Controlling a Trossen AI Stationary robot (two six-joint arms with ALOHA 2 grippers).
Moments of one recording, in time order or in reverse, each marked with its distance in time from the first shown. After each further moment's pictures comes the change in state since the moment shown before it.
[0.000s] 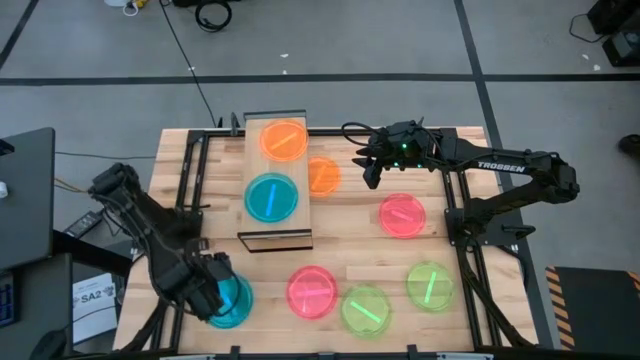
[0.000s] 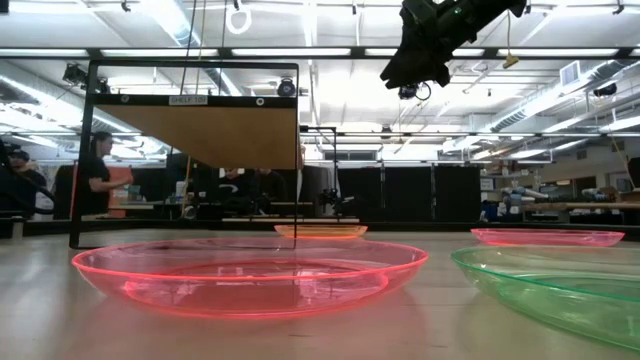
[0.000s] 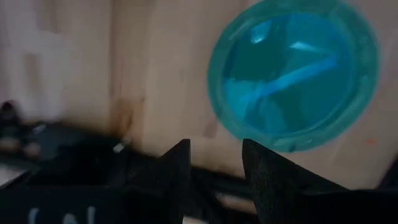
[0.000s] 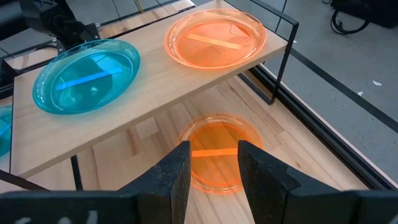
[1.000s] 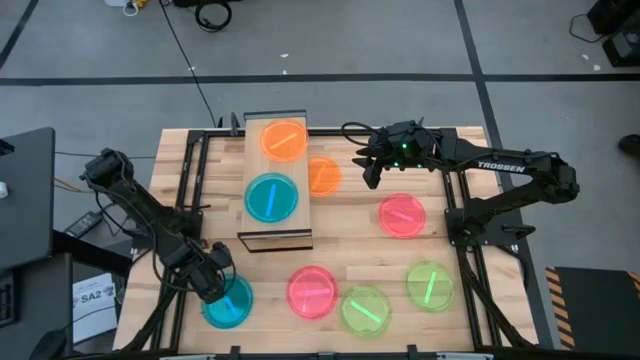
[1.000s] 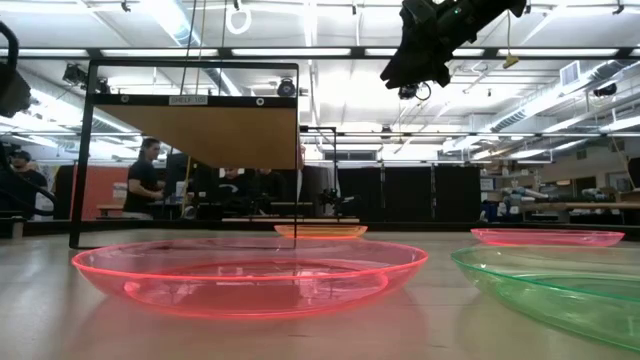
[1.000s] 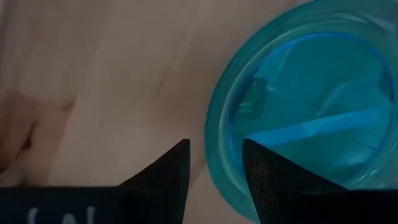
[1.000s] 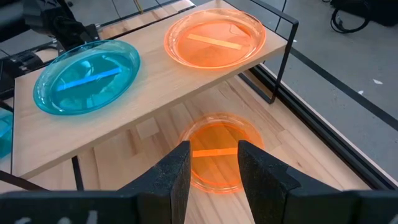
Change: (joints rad) left arm 0.018 -0.192 -0.549 0.600 0.043 -0.268; right arm 0.000 0.000 0.000 0.000 0.000 0.007
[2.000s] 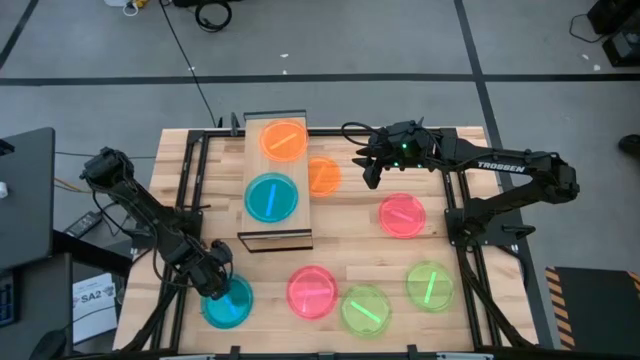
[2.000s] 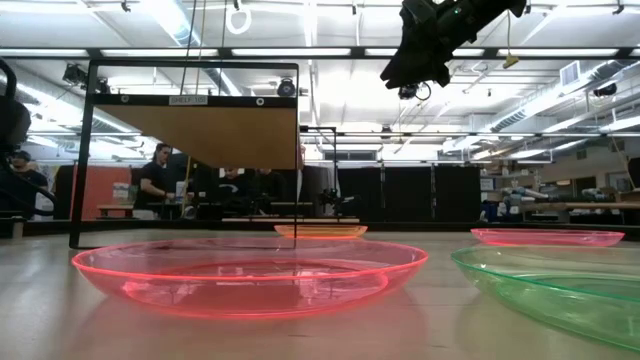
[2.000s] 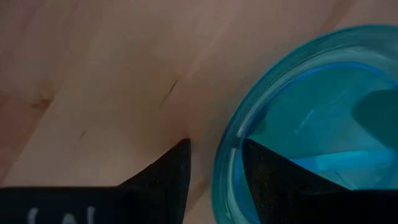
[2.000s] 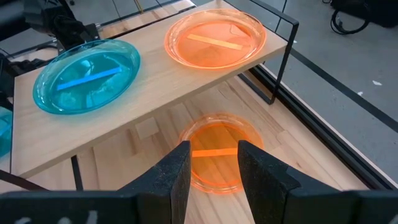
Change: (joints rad) left arm 0.000 -0.003 -0.135 0.189 -0.017 -0.169; right arm 0.000 0.000 0.000 0.000 0.000 -0.007
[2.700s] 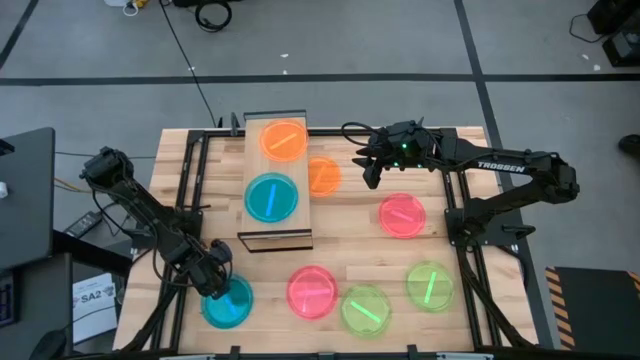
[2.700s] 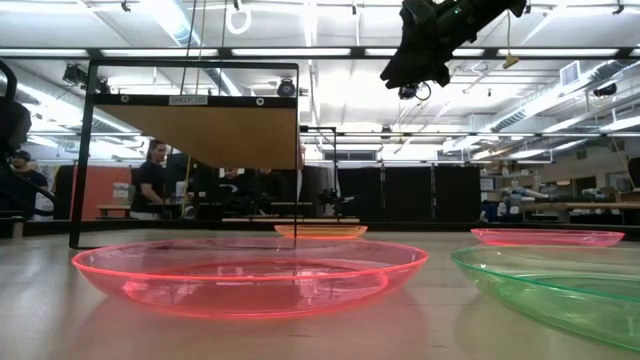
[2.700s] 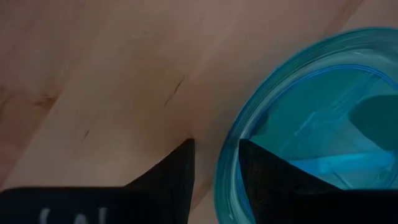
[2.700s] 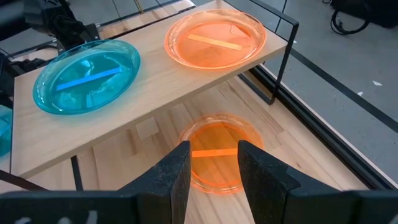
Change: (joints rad) left arm 0.000 0.002 -0.007 -0.003 -0.003 -0.008; right arm 0.000 0.000 0.000 0.000 0.000 0.000
